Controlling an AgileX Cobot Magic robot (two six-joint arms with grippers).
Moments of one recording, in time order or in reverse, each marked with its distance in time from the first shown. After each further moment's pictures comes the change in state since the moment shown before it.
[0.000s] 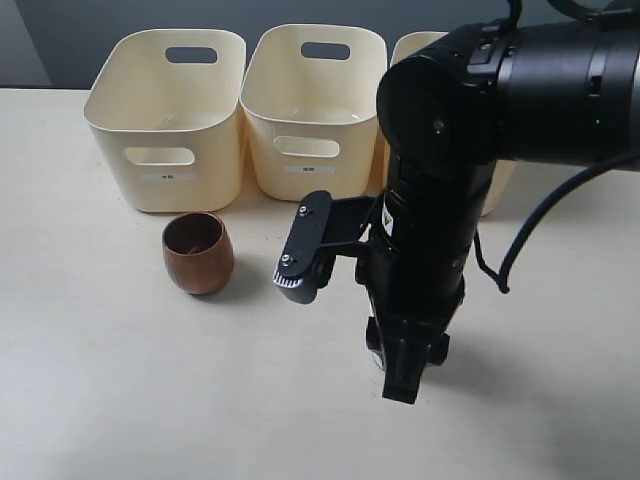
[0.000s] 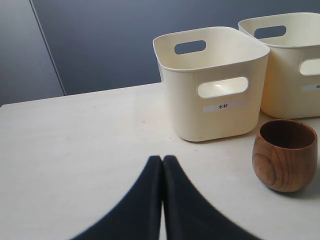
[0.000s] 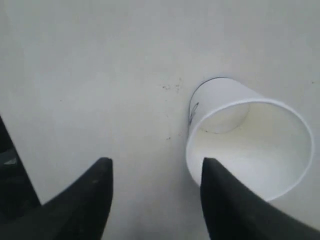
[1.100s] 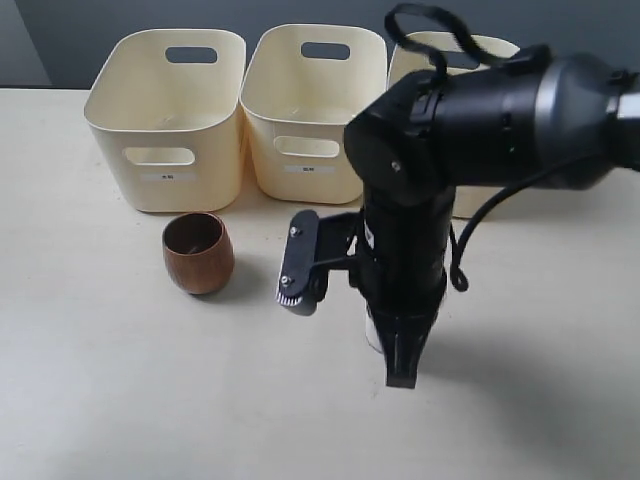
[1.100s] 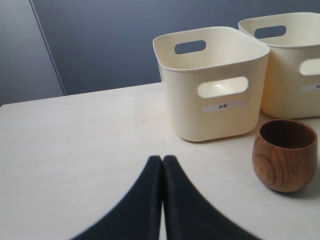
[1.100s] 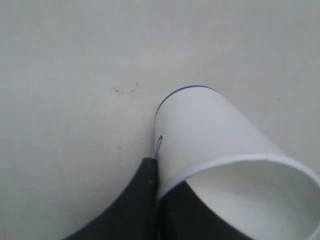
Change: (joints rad) left arm 0.000 0.000 0.000 0.000 0.000 0.000; right arm 0.000 0.093 -0.015 -0.137 -0.085 -0.054
